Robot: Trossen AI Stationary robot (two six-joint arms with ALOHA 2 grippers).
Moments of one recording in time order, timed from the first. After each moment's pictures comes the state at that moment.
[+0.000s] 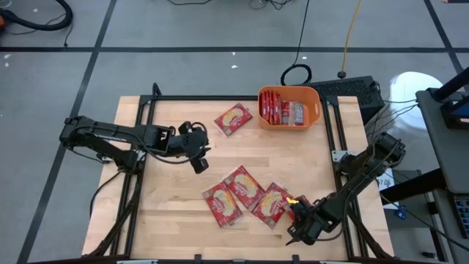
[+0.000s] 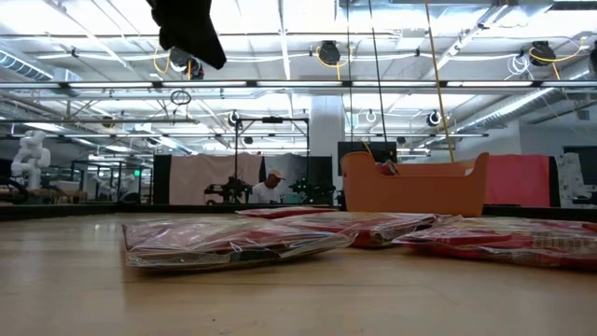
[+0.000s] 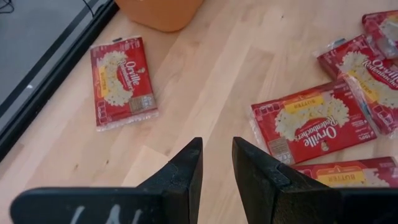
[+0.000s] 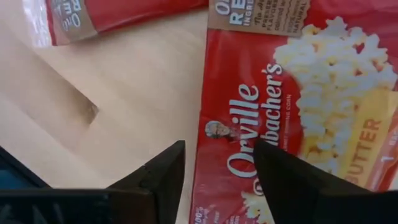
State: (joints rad) left arm -0.11 1.30 1.17 -0.77 -0.37 -0.38; right arm 0.83 1.61 0.90 -0.64 0.02 1.71
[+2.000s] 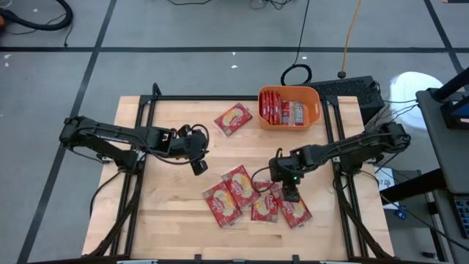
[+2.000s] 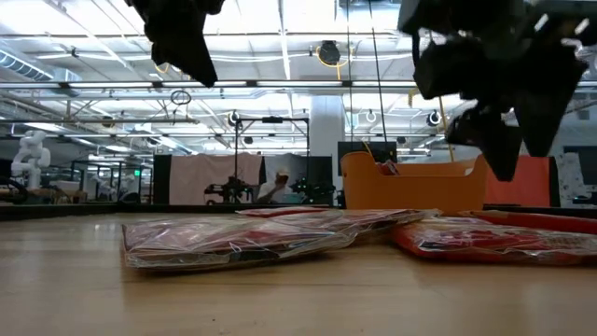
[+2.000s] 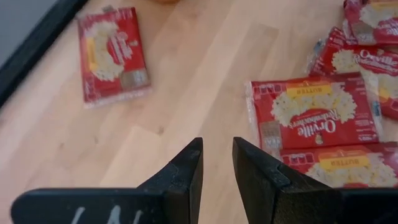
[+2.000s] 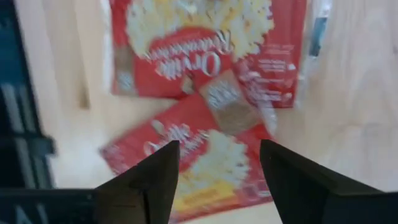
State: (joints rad) left arm -0.11 1.30 1.10 -0.76 -0.33 -0.44; right arm 0.14 1.46 0.86 -0.72 -0.37 0.29
